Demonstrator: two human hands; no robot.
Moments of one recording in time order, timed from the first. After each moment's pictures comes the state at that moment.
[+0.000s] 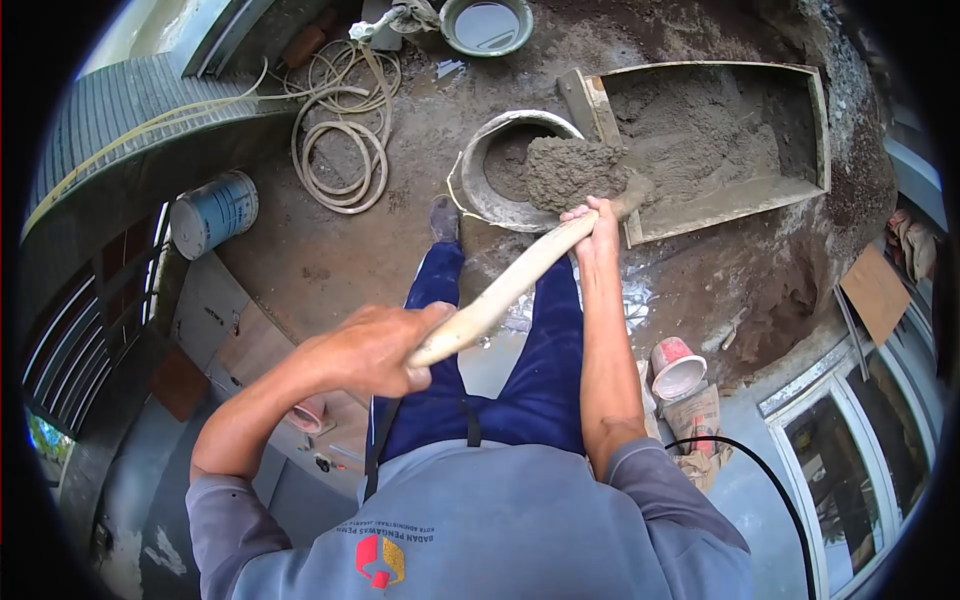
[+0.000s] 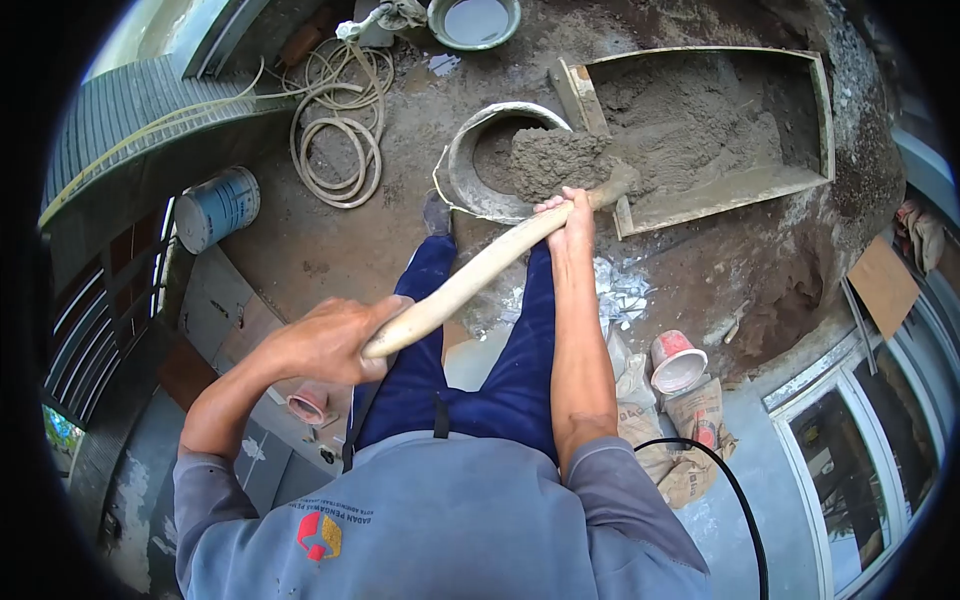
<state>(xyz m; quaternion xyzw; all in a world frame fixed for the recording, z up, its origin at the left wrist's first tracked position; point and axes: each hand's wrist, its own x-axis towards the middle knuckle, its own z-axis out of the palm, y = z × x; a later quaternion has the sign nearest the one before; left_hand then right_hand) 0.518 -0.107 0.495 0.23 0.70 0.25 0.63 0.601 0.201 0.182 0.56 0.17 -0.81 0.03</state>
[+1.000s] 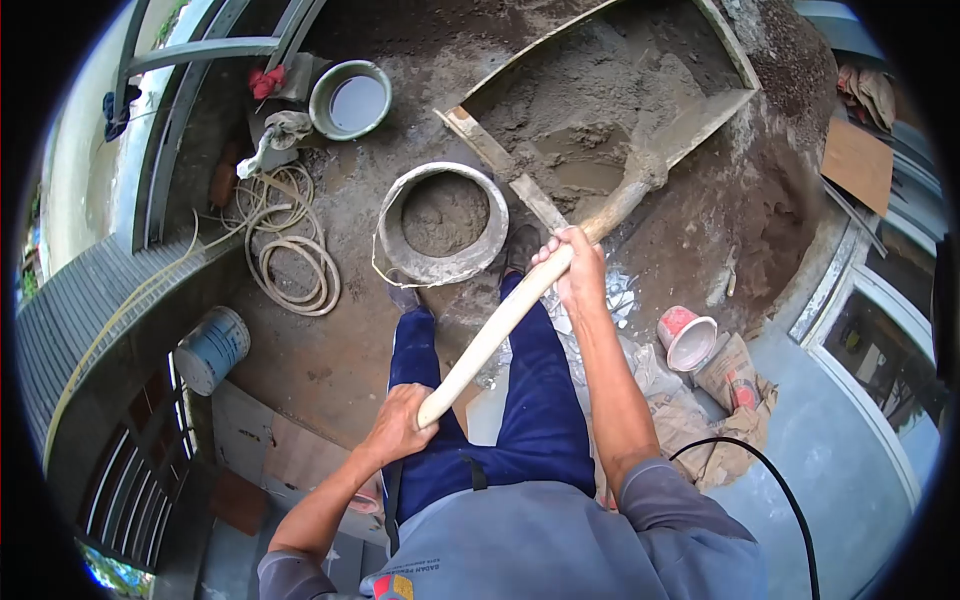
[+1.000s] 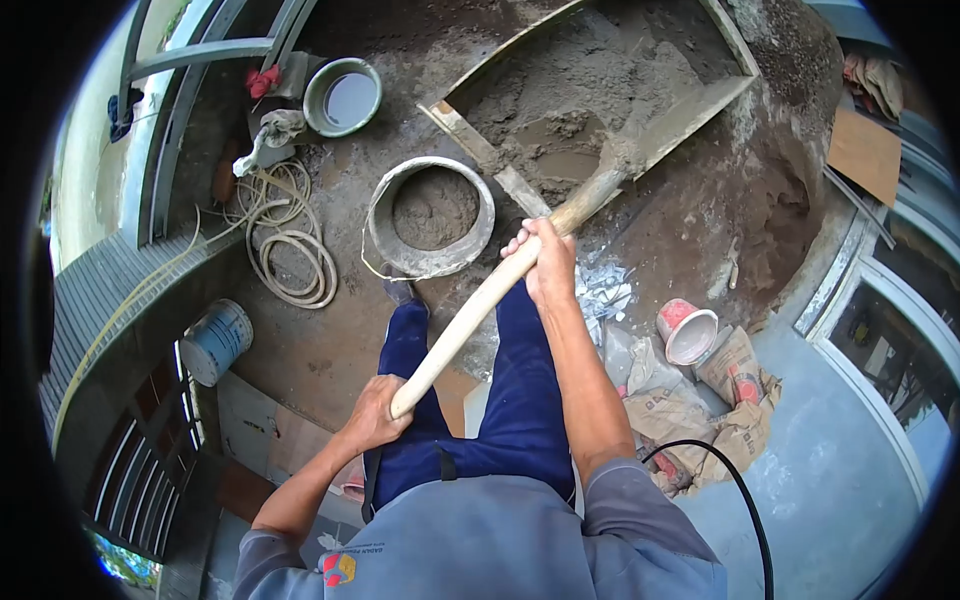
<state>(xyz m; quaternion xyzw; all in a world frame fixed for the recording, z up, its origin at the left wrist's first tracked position) 0.641 -0.052 0.377 0.26 0.78 0.32 0.46 0.620 0.308 0.286 0.54 0.27 -0.79 -0.08</state>
